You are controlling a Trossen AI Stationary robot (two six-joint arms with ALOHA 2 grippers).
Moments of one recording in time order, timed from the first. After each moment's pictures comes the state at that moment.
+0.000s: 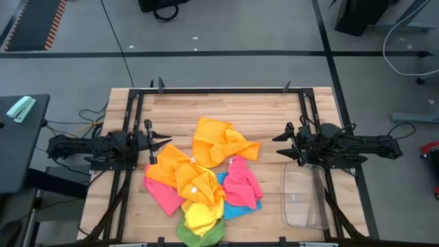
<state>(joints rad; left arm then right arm) -0.05 0.07 0.01 0.08 -0.28 0.27 -0.07 0.09 0.04 0.10 -0.20 0.26</state>
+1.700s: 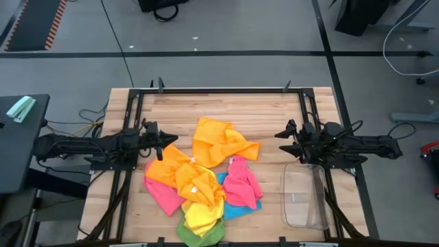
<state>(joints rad) 0.11 0.45 0.01 0.29 -0.17 -0.35 -0.08 0.08 0.04 0.24 -0.17 0.31</state>
